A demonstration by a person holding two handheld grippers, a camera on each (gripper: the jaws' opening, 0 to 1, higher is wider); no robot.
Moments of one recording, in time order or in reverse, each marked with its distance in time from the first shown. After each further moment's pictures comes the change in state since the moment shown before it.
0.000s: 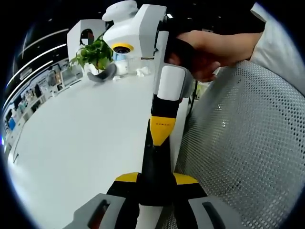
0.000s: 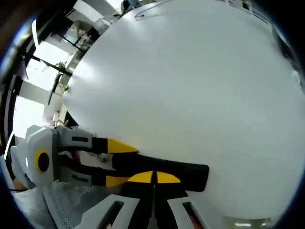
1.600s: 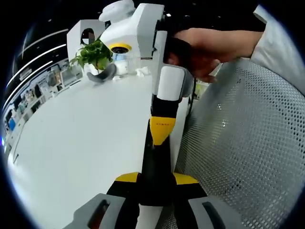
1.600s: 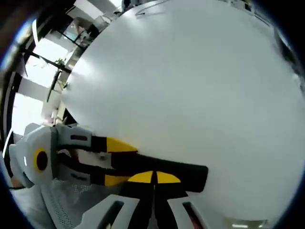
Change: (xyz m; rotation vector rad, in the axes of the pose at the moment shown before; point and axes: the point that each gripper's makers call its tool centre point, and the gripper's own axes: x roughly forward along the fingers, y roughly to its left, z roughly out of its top) left arm 0.000 0.000 0.000 0.002 0.000 0.000; right arm 0.001 0.000 0.000 -0.032 -0.008 0.003
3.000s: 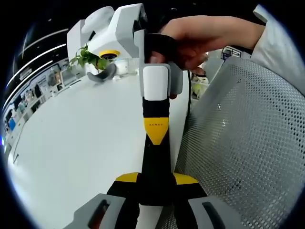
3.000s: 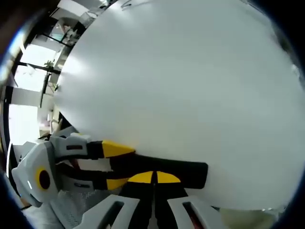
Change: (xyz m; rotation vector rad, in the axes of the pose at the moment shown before) left arm 0.000 0.000 0.000 0.000 0.003 0.000; right arm 0.002 -0.002 0.002 0.119 0.135 -0.031
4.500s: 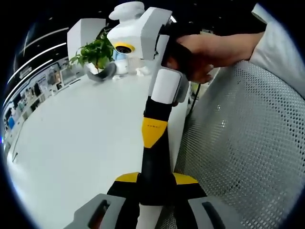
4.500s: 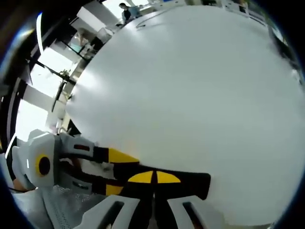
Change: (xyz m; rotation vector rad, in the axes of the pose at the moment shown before) left arm 0.000 0.000 0.000 -0.013 -0.001 -0.010; right arm 0.001 0.005 0.014 -0.087 -0.206 0.060
